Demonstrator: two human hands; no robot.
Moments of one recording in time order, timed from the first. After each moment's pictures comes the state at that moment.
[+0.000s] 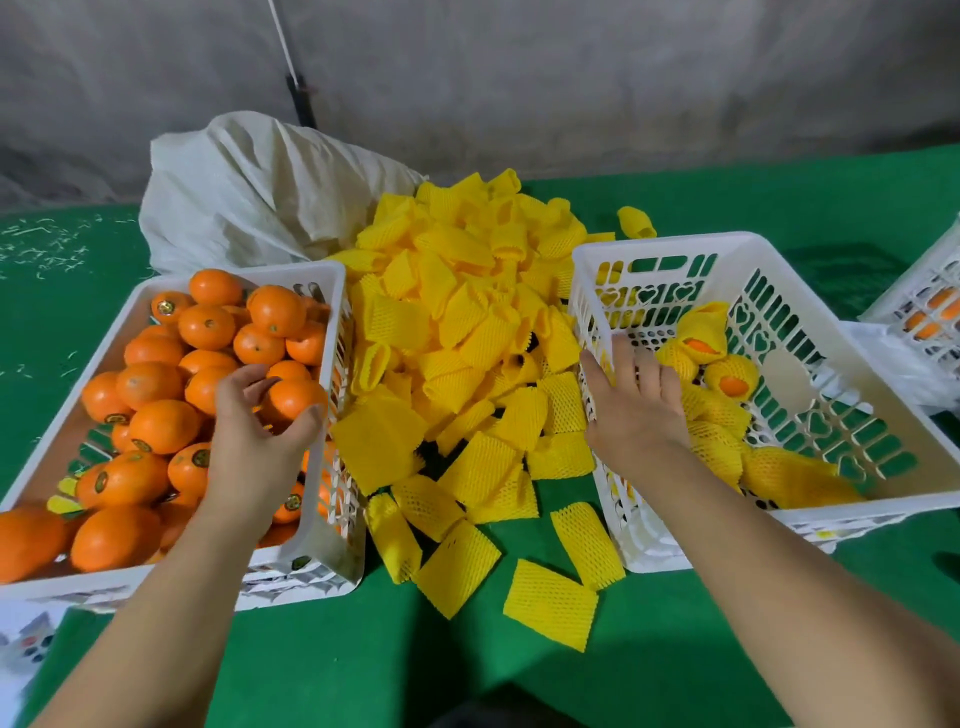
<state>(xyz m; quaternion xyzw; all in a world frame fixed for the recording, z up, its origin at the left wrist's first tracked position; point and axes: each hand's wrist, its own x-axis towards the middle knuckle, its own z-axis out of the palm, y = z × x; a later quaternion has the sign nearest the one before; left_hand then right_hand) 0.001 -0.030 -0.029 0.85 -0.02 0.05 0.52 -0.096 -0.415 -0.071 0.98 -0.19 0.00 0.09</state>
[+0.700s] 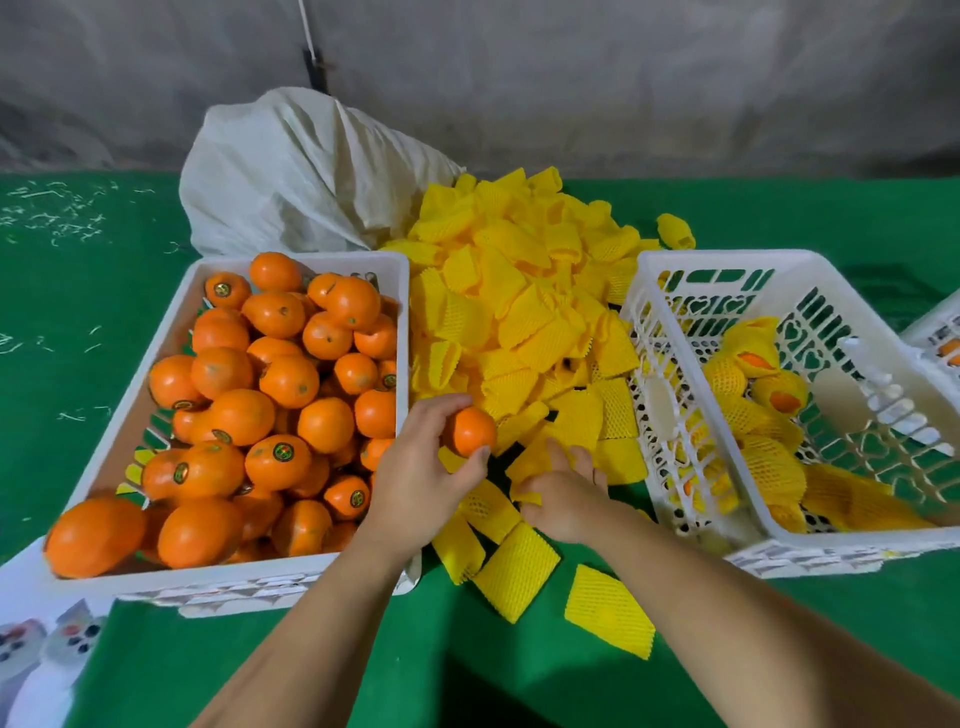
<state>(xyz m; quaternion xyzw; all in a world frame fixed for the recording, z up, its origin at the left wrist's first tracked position) -0.014 -0.055 -0.063 0.84 -0.27 0.00 0.47 -0.068 -0.270 -0.129 0.95 -0.13 -0.27 -0.12</state>
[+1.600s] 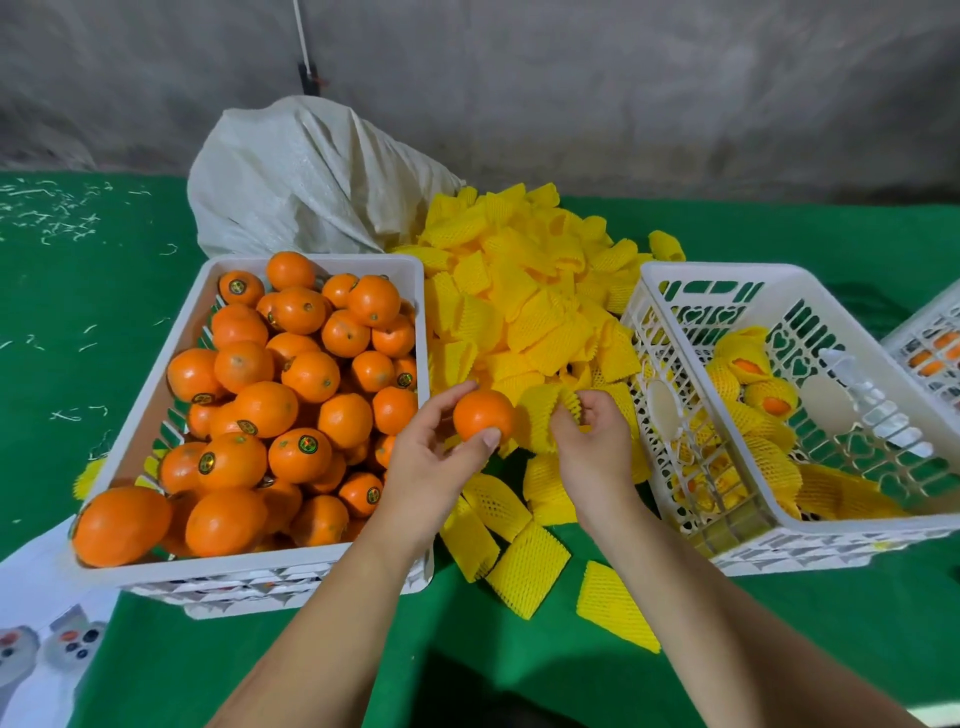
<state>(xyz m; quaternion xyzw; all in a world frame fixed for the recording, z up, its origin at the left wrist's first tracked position) -0.028 -0.037 -0.038 0.62 -0.13 -0.15 0.76 -0.075 -0.212 -0.041 0.72 -0.26 0.25 -0.60</state>
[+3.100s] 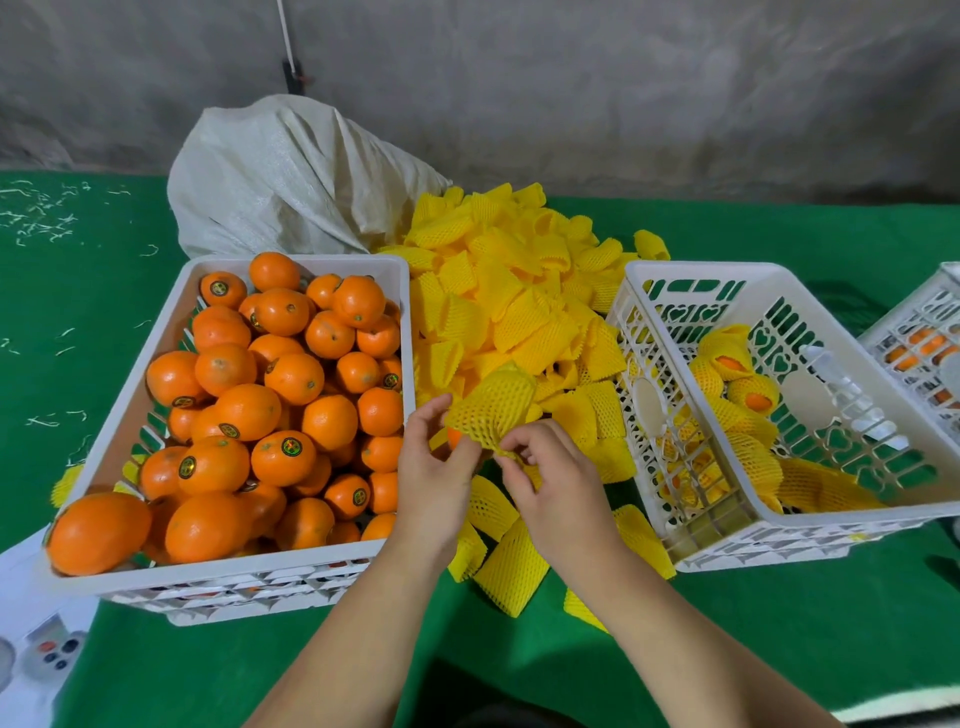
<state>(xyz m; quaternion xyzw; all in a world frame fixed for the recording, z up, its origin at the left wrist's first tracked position) -0.044 -0.070 -0.051 0.60 0.01 -0.13 0.79 -0.113 -0.191 -0.042 0.90 -0.05 0.26 -0.35</state>
